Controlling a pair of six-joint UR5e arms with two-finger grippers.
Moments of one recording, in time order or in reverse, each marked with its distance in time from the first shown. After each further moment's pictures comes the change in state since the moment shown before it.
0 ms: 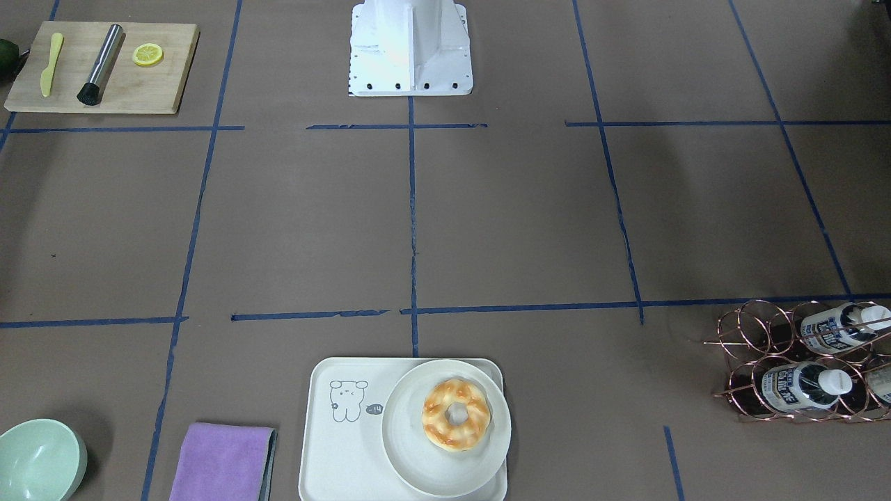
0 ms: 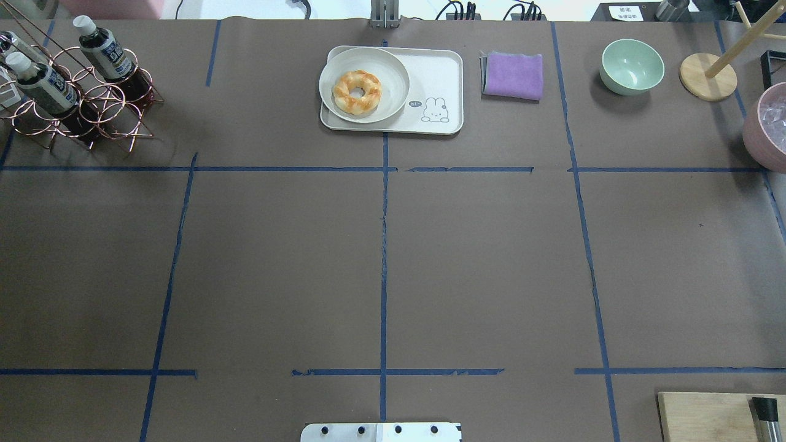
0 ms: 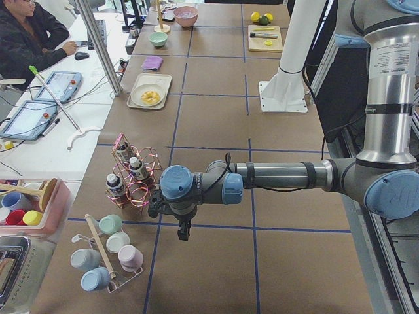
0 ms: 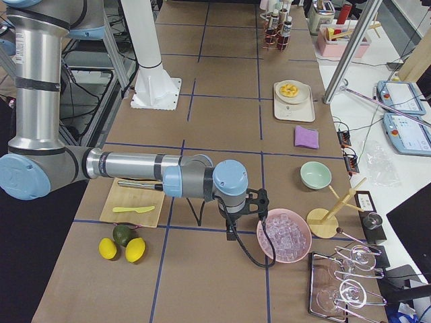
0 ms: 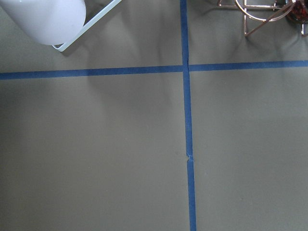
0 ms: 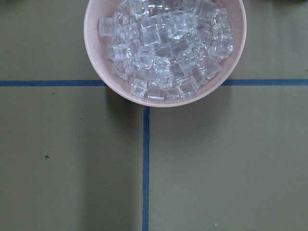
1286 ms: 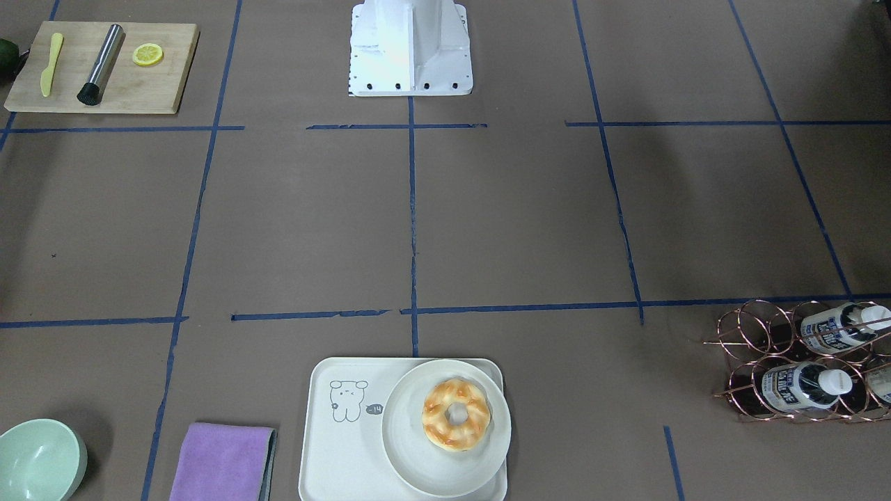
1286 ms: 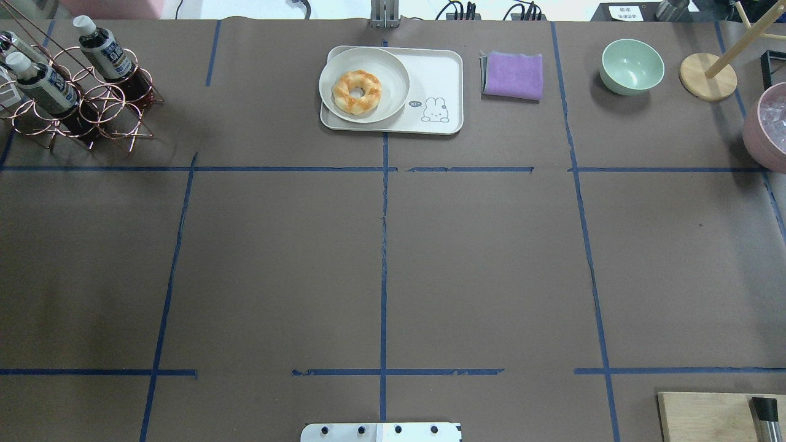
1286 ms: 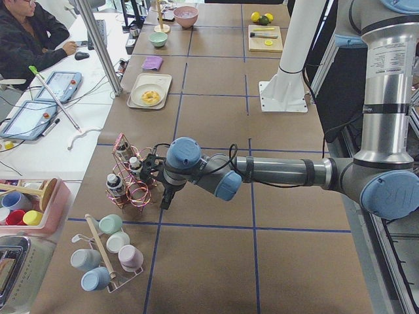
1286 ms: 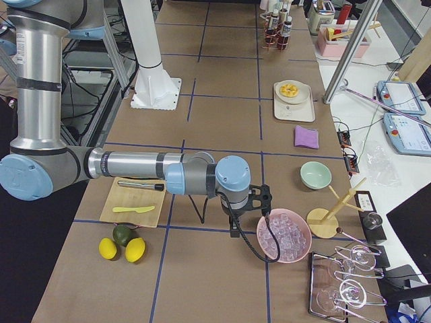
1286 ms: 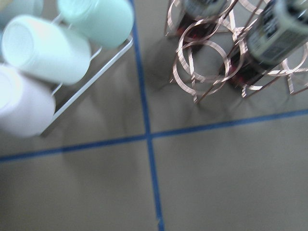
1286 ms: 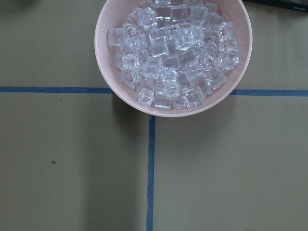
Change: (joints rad) left arm 0.065 -0.001 -0.048 -0.549 -0.016 -0.352; right arm -0.002 0.014 0.010 0.002 0.002 0.002
